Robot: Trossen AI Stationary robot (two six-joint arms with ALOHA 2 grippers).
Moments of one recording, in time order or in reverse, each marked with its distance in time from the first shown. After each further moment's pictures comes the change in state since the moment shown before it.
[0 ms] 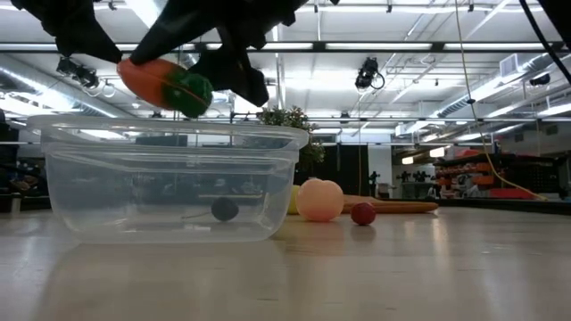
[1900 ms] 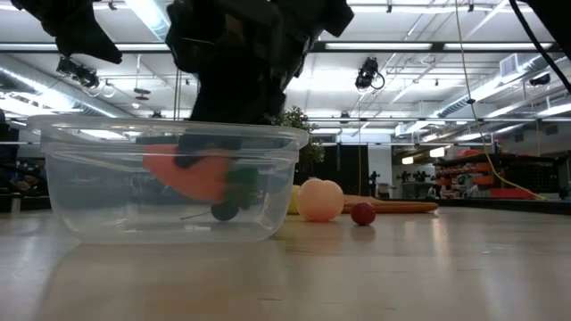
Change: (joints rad) left arm 0.000 0.000 0.000 -0.002 0.000 0.013; right arm 0.004 0.097 -0.009 -0.109 -0.055 -0.307
